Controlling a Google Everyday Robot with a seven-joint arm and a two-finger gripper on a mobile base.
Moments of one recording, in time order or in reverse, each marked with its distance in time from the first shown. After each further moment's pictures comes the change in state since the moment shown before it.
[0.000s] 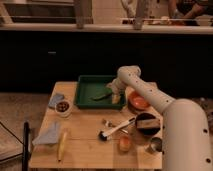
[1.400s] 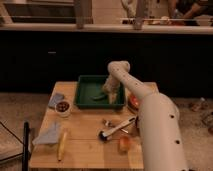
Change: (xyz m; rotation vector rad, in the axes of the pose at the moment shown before) arm -0.010 -0.006 0.030 -0.205 0.056 -0.075
